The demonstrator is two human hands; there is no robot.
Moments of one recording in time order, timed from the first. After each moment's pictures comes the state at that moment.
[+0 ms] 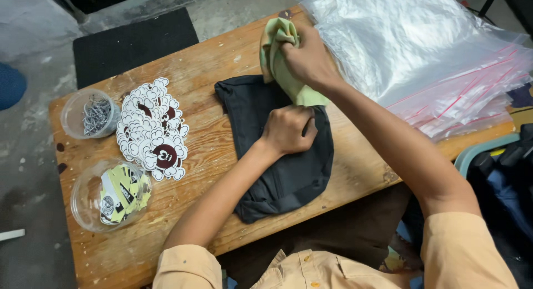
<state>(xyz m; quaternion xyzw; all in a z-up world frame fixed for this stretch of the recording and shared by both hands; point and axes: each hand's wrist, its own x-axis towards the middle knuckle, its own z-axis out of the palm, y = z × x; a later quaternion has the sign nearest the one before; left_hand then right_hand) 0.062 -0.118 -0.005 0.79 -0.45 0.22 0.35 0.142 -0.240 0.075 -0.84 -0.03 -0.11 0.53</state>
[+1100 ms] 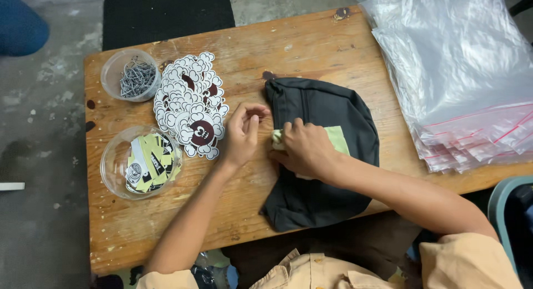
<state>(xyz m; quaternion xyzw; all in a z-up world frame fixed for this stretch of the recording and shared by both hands) 0.036 0.049 -0.011 0.70 -0.15 0.07 0.69 0.014 -0.129 0.019 -0.97 -0.25 0.00 0.00</state>
